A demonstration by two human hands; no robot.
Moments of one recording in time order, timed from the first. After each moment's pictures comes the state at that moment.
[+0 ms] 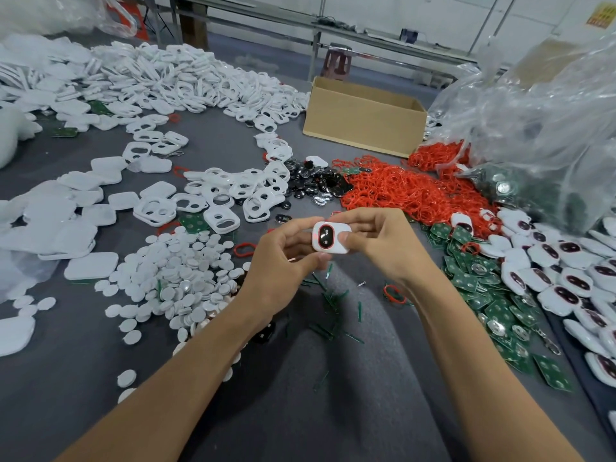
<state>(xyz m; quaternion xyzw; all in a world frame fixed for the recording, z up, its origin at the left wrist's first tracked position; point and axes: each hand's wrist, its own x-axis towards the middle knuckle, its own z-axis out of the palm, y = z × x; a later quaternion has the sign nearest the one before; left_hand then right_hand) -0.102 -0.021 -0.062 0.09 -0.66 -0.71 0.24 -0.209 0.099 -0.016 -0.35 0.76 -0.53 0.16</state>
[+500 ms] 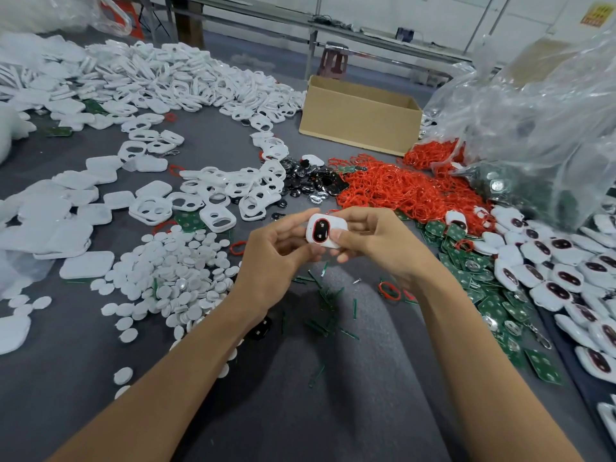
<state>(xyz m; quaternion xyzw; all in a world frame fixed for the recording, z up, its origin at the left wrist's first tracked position) -0.101 -0.023 -0.060 0.09 -0.65 -0.71 0.26 -0.207 0.103 -0.010 -0.35 0.73 -0.53 0.25</state>
